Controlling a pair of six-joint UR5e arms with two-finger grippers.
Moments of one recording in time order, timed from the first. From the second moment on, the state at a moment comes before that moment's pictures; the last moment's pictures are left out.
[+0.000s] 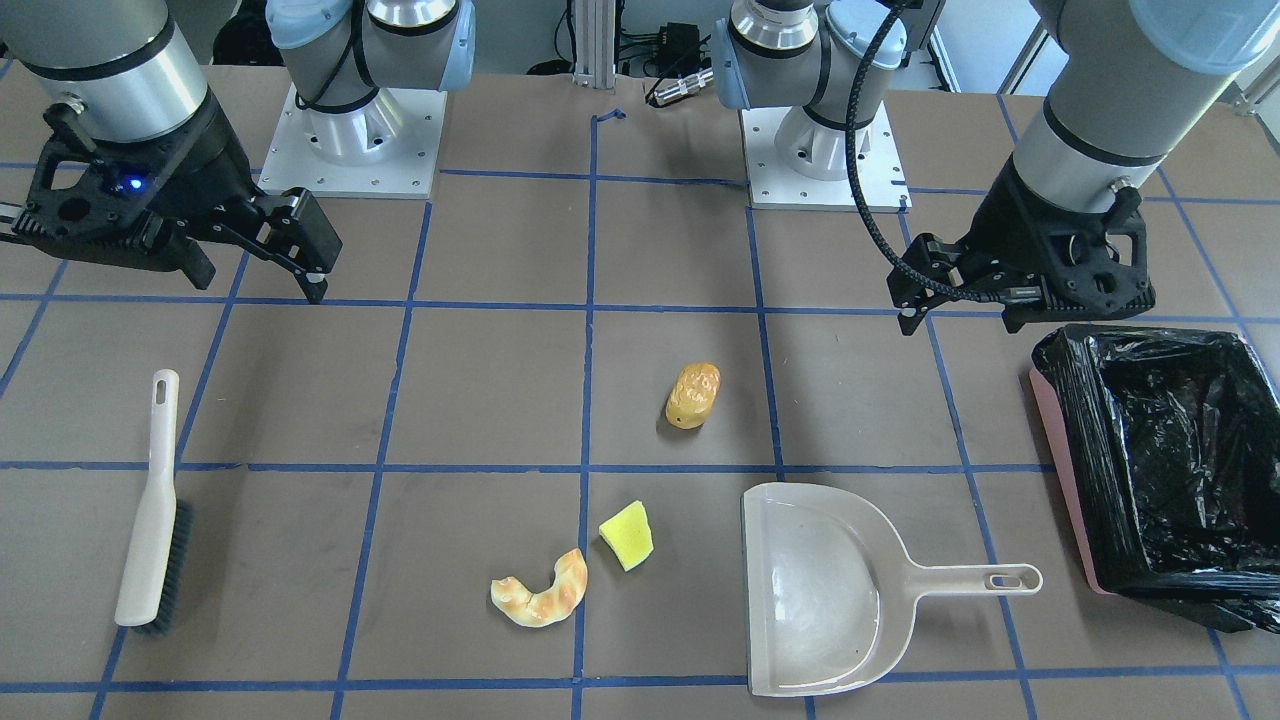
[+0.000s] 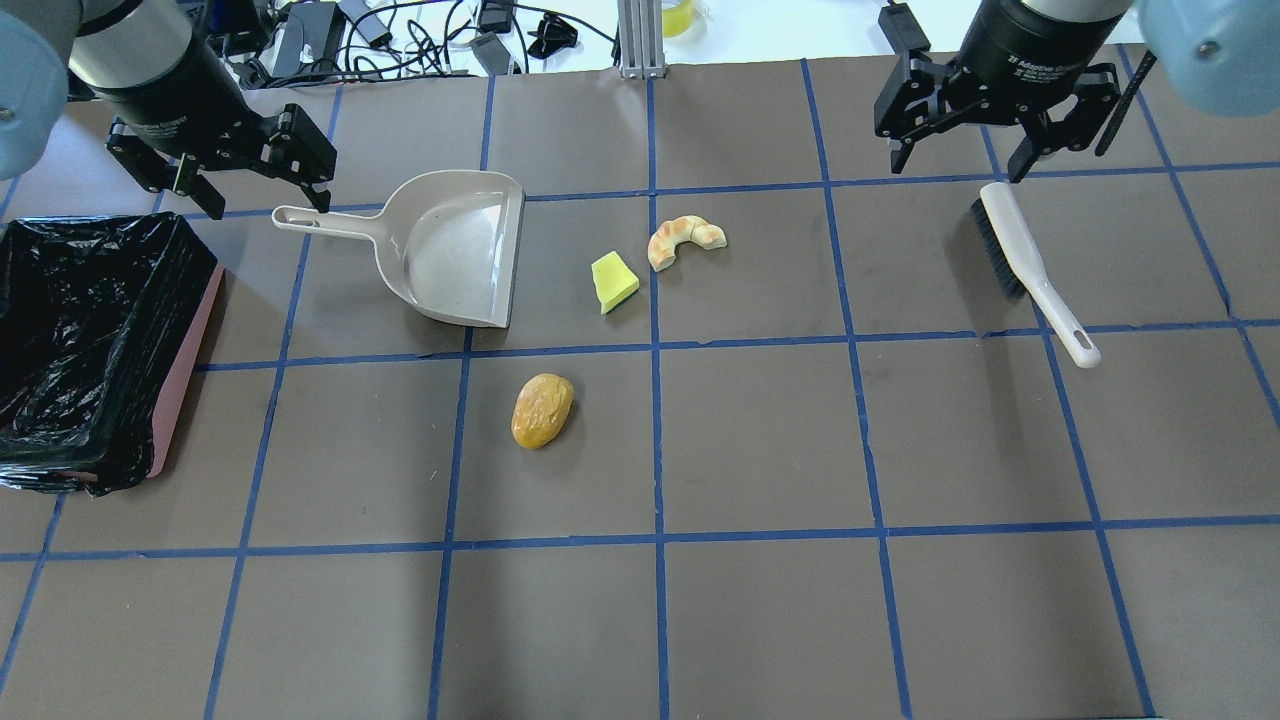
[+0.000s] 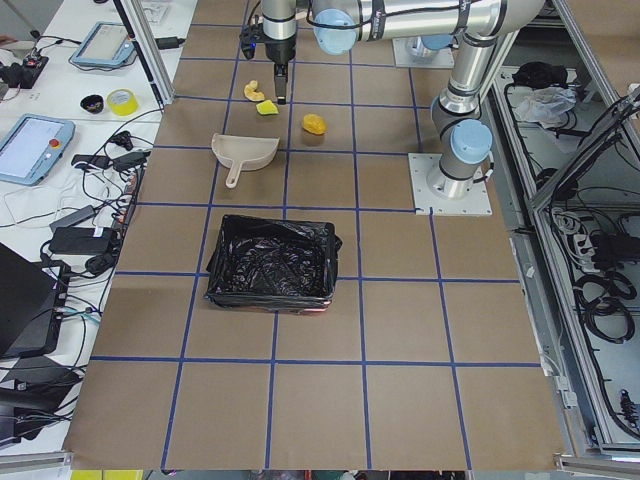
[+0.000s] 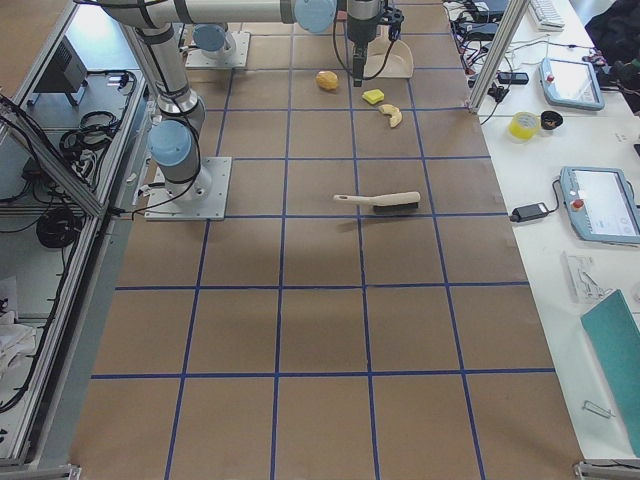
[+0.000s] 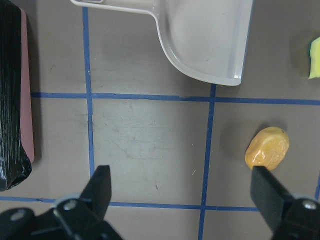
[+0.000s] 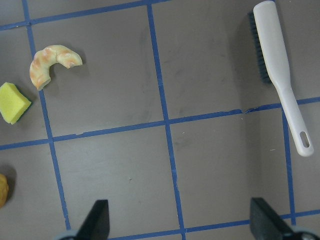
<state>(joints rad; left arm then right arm) -1.44 -1.65 -1.52 -1.51 1.59 0.10 1.54 -1.51 1.48 -1.60 -1.56 0.12</state>
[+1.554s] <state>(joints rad) -1.43 -1.69 -1.53 -1.42 1.65 -0.53 1.39 -1.45 1.53 -1.60 -1.57 -0.13</state>
